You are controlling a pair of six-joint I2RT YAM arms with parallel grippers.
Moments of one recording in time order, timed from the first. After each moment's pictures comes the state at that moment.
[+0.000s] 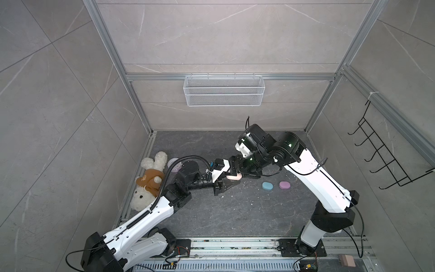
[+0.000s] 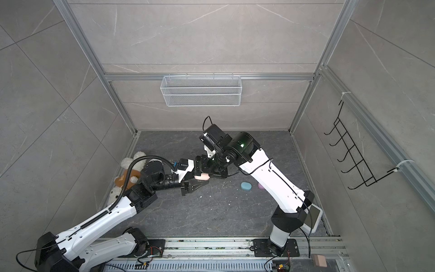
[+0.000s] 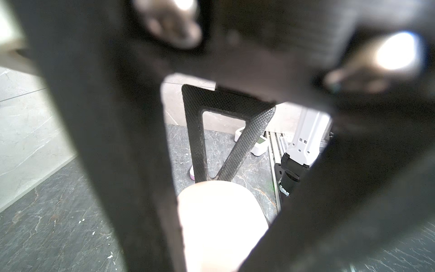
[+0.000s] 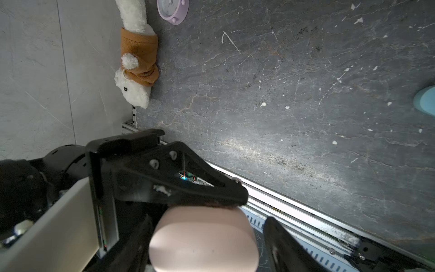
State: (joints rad) left arm -0.73 1.02 0.79 0.13 0.71 0.06; right arm 0.90 1.73 2.23 -1.53 -0.23 0.83
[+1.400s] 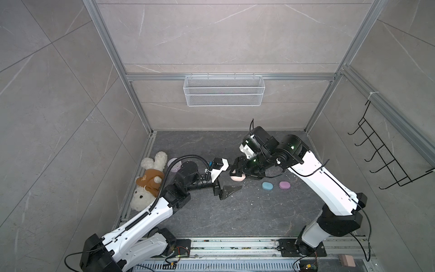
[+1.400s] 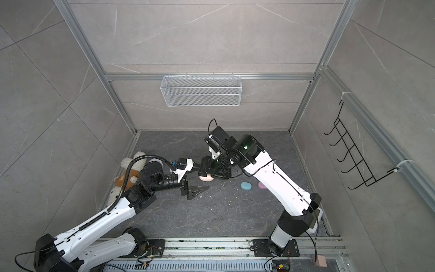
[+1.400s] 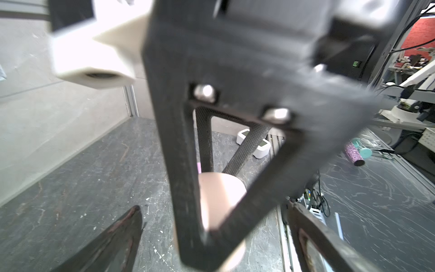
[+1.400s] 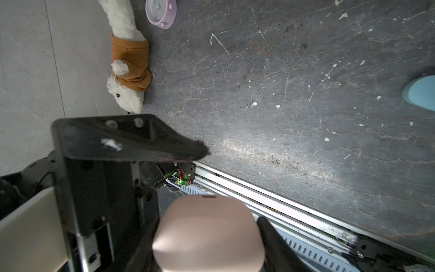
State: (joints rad) left arm -0.73 0.98 0.77 0.13 0.68 0.01; right arm 0.85 1.63 2.03 -1.45 -0.22 0.84
